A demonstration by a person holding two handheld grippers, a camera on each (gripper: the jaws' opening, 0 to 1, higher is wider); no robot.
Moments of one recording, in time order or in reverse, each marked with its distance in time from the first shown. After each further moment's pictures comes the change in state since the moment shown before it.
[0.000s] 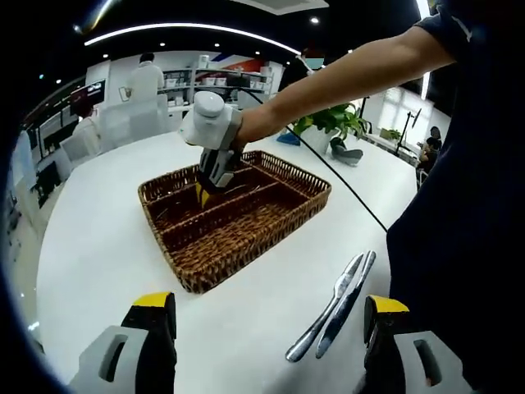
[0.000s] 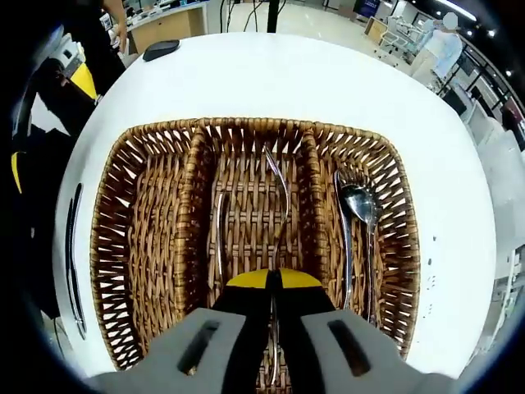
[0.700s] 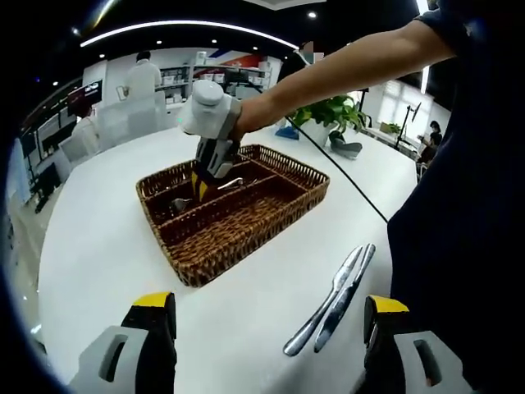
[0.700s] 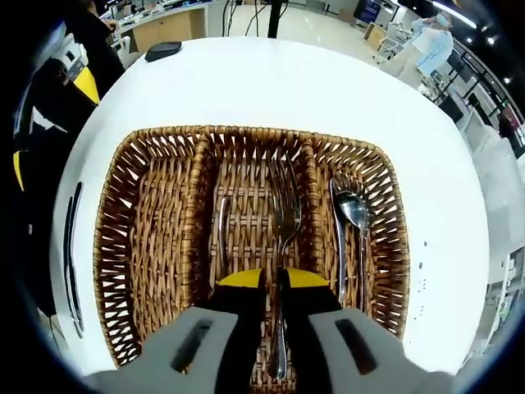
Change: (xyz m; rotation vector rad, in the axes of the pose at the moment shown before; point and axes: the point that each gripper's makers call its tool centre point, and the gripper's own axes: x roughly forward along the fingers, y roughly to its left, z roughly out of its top) left arm -0.002 -0.004 -0.007 0.012 0.023 0.007; right arm -0.010 -0.002 0.005 -0.024 -0.018 -0.039
